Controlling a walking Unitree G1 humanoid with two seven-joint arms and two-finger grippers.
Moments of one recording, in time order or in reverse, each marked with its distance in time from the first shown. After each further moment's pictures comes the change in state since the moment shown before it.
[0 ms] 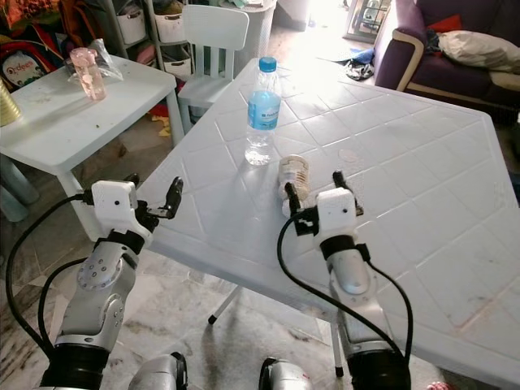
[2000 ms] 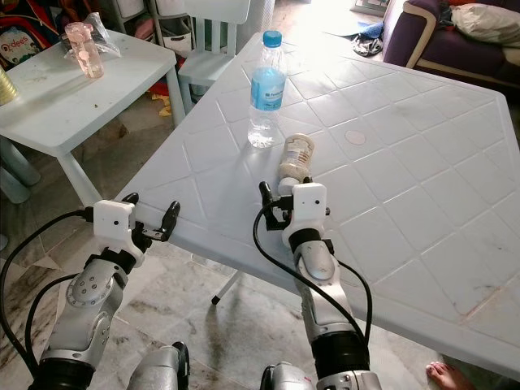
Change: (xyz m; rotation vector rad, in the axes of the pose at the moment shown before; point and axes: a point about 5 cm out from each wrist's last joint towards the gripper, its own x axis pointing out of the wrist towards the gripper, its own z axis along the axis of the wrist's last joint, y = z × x) left arm -0.021 0.012 -0.026 0.072 0.102 -0.049; right arm 0.022 0.042 -0.010 0.233 0.124 0.019
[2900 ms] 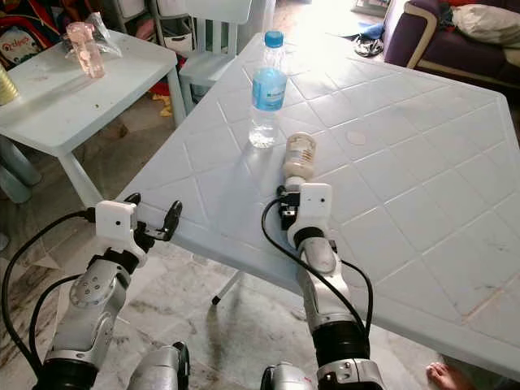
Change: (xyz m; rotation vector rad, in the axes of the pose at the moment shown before) left arm 0.001 -0.007 0.000 -0.019 -0.006 -0.009; right arm 0.007 -0.016 -0.008 0.030 0.108 -0.123
